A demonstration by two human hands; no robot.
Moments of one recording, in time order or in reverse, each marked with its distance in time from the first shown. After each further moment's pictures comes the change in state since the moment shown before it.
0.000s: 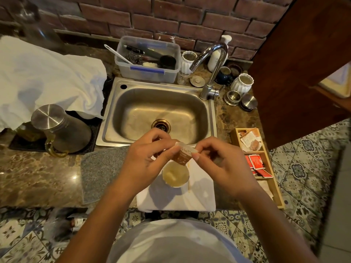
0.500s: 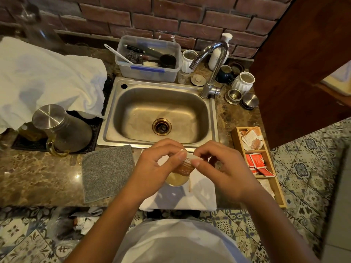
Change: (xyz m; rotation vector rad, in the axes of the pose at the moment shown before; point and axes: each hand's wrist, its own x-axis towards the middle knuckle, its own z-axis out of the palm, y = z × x) left_hand -0.011 0.002 0.023 -0.327 -0.057 -0.220; right_hand -0.006 0.007 -0.003 0.024 -0.104 0.030
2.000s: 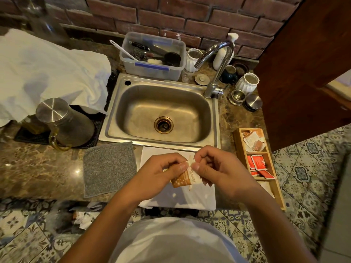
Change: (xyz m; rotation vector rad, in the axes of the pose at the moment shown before) left_hand -0.012 -0.015 0.000 -0.212 -0.267 -0.230; right_hand 0.001 0.008 0.006 0.255 -0.171 0.184
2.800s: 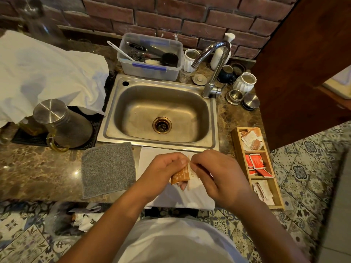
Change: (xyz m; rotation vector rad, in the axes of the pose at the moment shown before) left_hand 0.006 0.007 0.019 -0.289 0.022 -0.111; right_hand -0.008 0.006 0.010 -0.659 0.208 -0.466
